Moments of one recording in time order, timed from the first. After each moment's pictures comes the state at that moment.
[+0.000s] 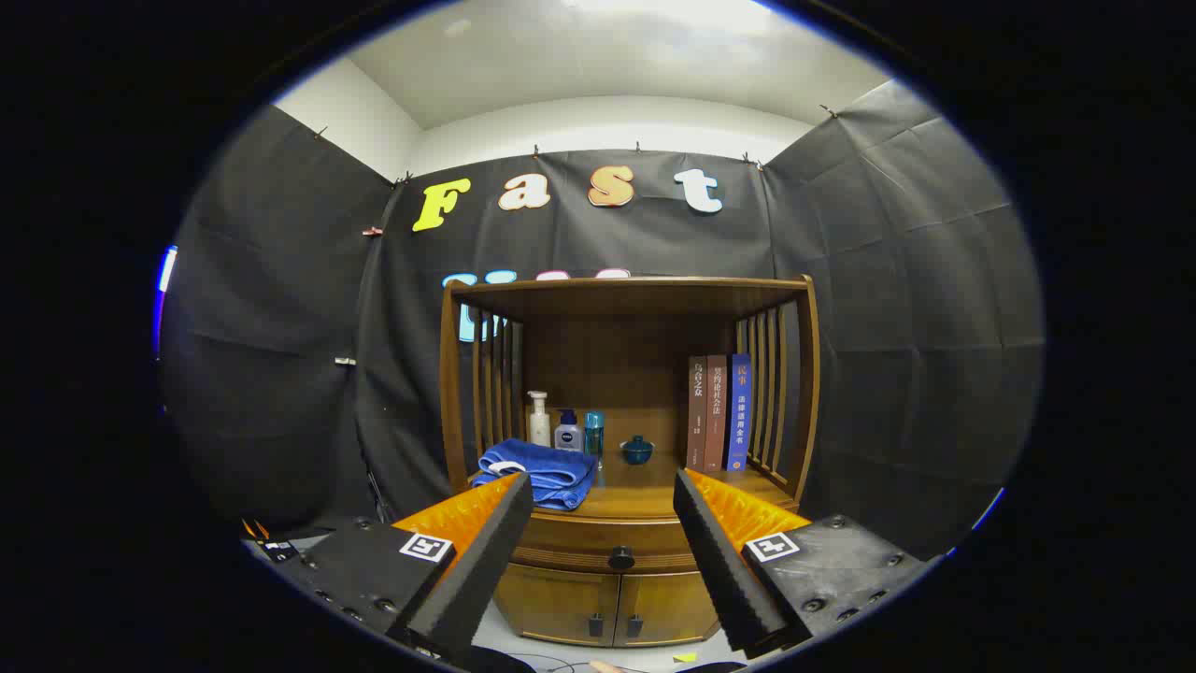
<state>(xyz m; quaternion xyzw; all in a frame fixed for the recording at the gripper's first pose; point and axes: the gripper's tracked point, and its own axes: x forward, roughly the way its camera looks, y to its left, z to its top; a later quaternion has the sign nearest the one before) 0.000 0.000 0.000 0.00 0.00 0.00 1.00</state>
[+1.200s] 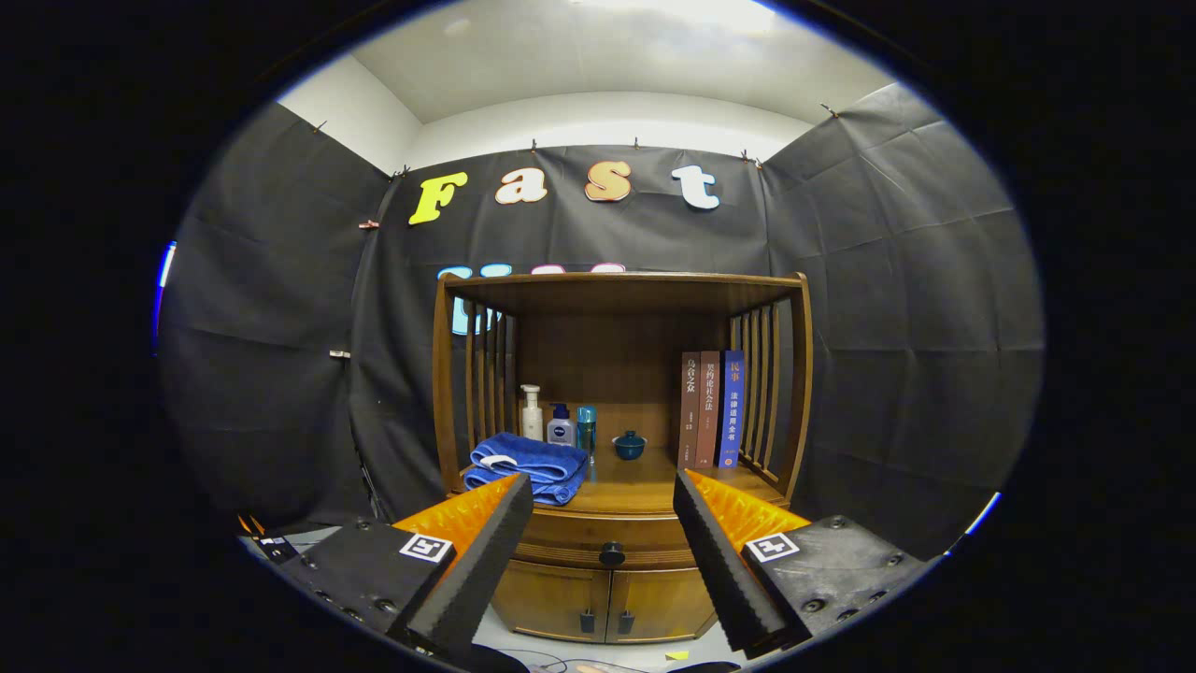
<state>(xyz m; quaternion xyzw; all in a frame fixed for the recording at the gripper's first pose) -0.001 -0.005 -0.005 -0.01 0.01 -0.01 1.00</state>
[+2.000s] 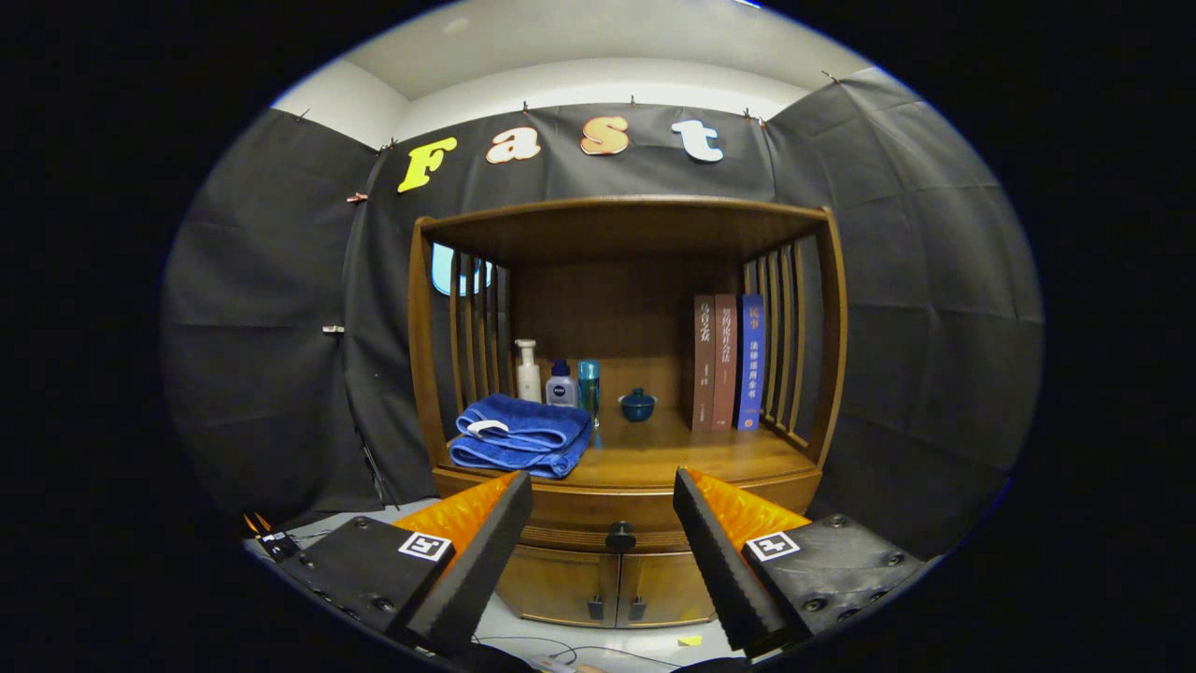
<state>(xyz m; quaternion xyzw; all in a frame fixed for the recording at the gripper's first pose) 0.065 -0.006 -0.082 0.02 0.09 0.00 1.00</state>
